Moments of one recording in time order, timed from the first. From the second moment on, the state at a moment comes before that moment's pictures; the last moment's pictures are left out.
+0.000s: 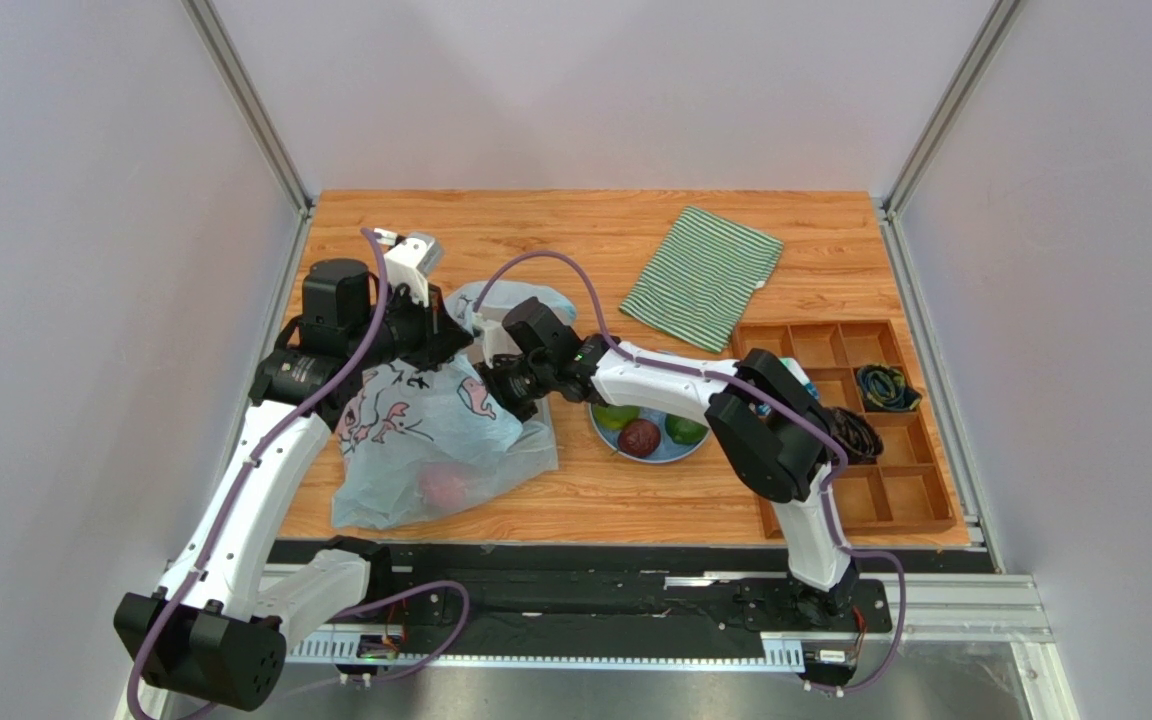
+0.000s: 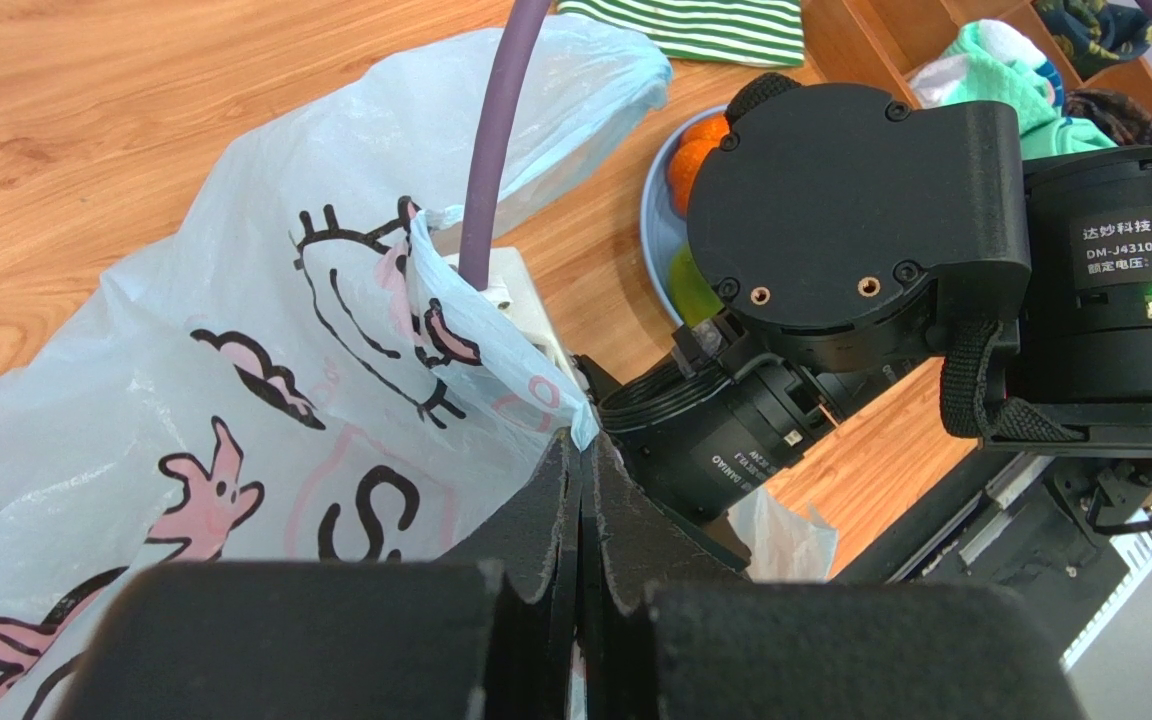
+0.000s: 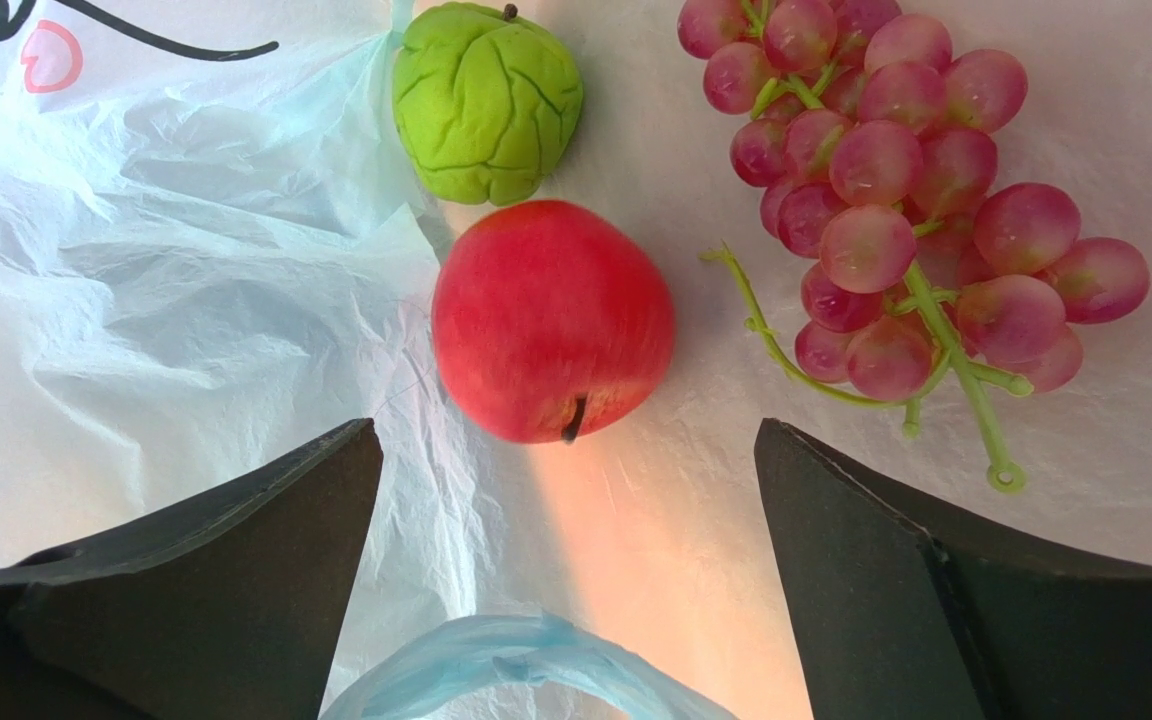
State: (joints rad) left arm -0.21 1.02 1.05 -0.56 0.49 -0.06; right arm 0.93 2.05 1.49 -0.13 -0.65 0.46
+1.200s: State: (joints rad) left arm -0.21 1.02 1.05 -0.56 0.48 -0.06; right arm 0.51 1.37 1.04 -0.28 -0.27 0.34
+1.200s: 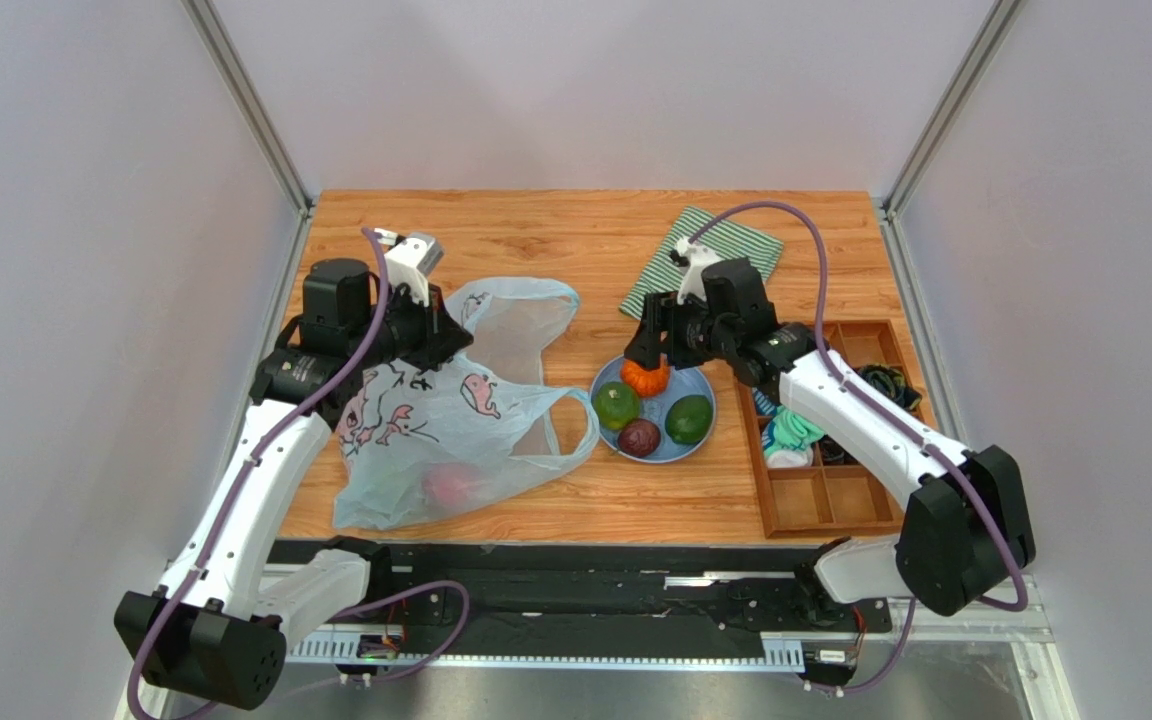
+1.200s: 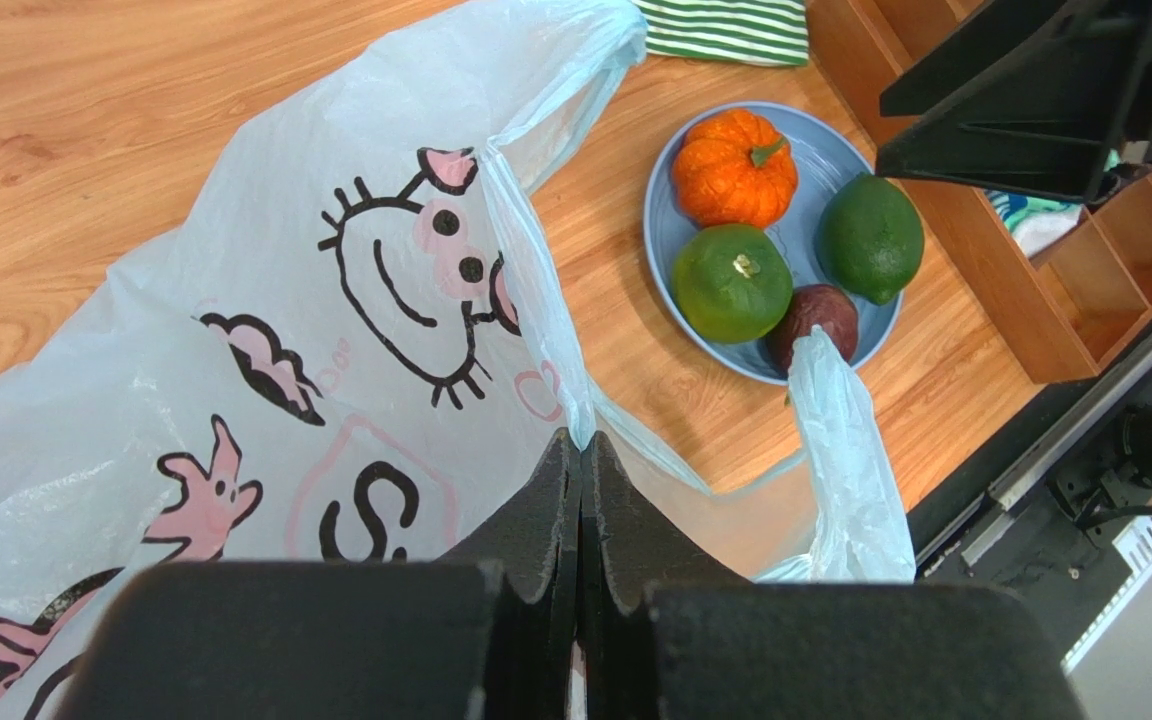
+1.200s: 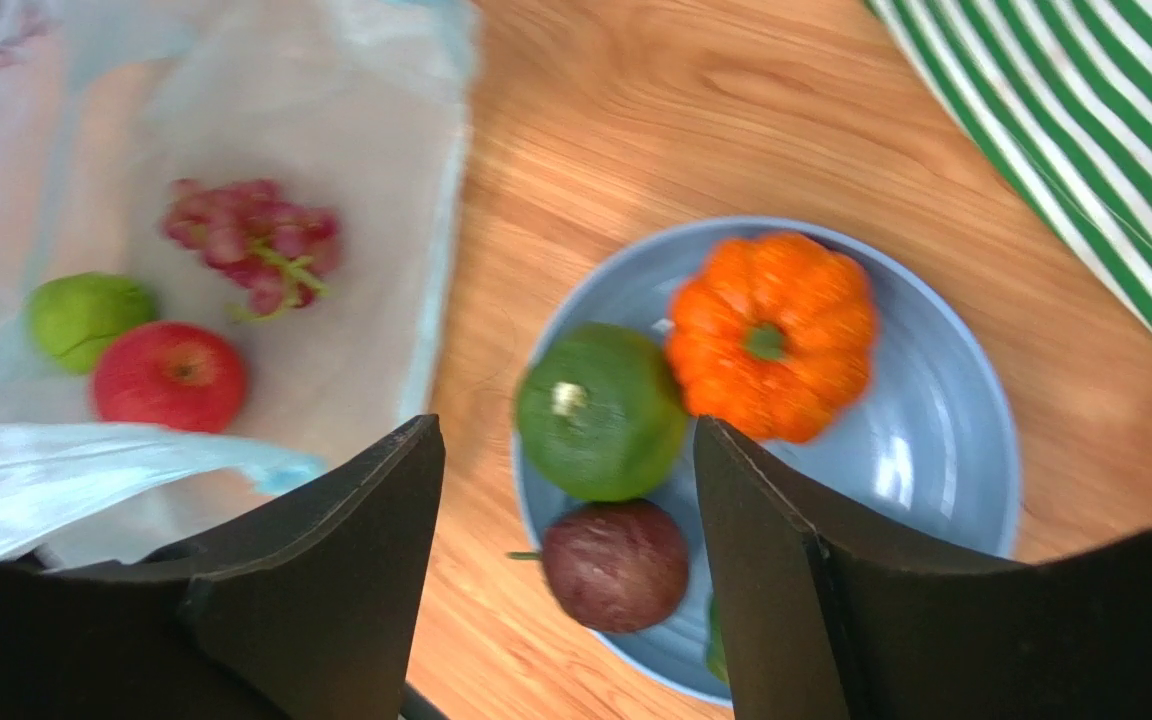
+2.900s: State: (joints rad) left arm -0.21 1.03 1.05 -0.57 0.47 -0.06; right arm 0.50 1.66 1.13 -0.35 -0.05 0.33
